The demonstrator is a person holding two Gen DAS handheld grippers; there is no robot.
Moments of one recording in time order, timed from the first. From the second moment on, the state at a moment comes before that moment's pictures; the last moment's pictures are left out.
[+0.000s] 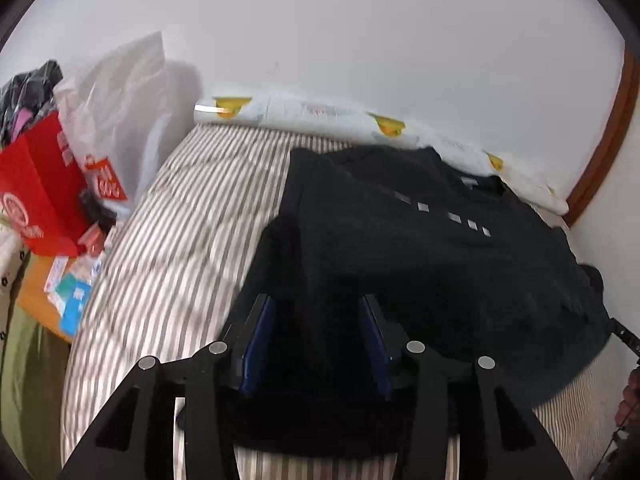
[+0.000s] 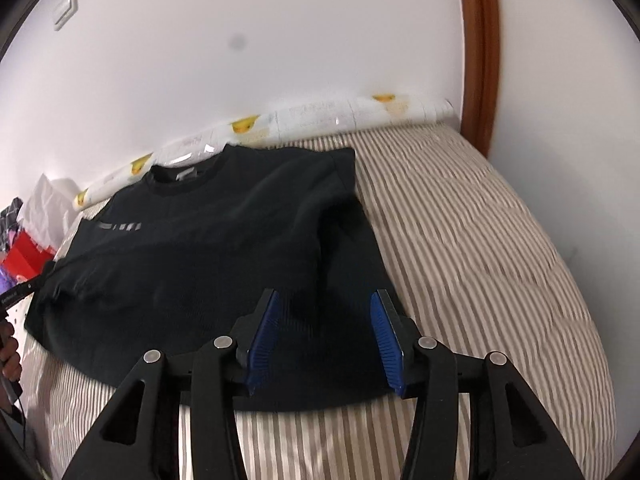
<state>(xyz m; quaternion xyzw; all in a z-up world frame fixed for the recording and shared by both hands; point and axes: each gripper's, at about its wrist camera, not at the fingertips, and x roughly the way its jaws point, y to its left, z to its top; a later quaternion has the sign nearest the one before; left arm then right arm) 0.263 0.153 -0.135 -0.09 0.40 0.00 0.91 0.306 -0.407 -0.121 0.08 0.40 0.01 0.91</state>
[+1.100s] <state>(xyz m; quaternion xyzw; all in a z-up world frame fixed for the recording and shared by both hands) 0.228 0.162 -0.178 -0.18 0.42 -0.02 0.89 0.306 -0.430 -0.165 0.25 0.41 -0.03 0.88</state>
